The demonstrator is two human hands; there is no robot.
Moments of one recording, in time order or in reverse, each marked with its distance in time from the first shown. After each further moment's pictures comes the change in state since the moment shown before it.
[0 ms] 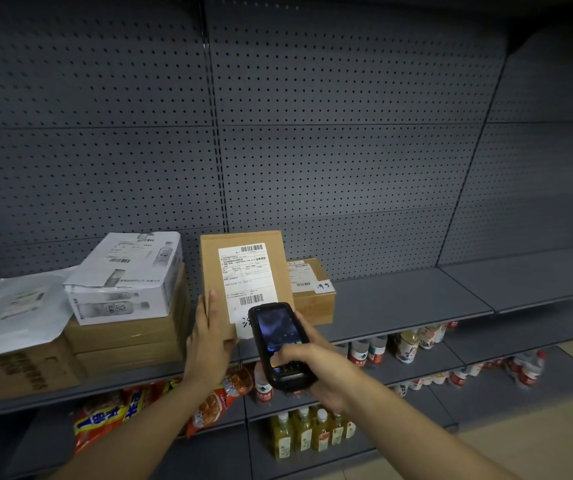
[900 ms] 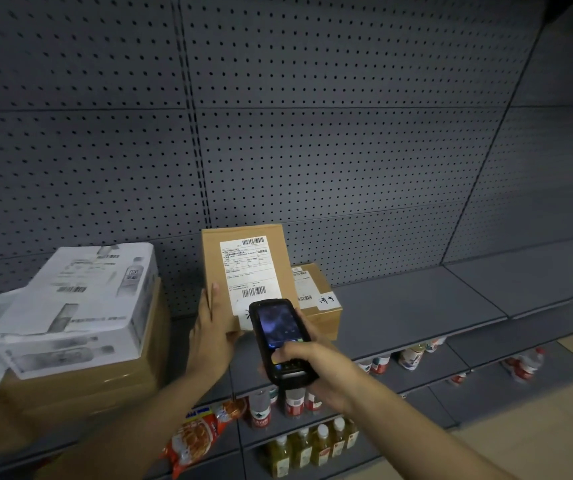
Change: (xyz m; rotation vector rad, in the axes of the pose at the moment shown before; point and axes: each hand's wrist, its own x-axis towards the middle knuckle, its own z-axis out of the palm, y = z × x) left_hand 0.130 -0.025 0.055 -0.028 -0.114 -0.023; right_hand 0.125 -0.025 -0.035 -0.004 0.063 0.014
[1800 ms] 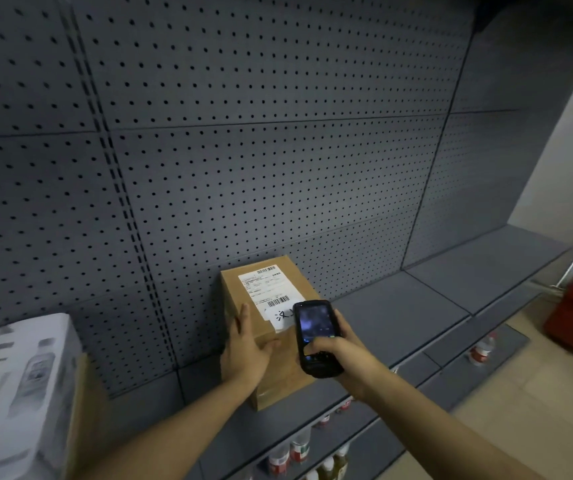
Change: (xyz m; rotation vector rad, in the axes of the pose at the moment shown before) left_hand 0.112 0.073 0.083 -0.079 -0.249 0.009; right_hand 0.106 -0.028 -0.102 0.081 0.420 -0.129
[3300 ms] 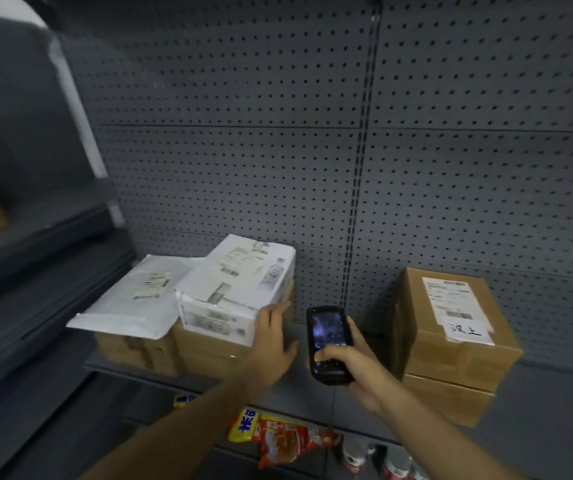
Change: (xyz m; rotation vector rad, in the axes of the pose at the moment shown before) left_hand -0.154 -0.118 -0.126 0.060 0.423 -0.191; right_hand -0.038 0.059 0.156 -0.195 -0.583 0.192
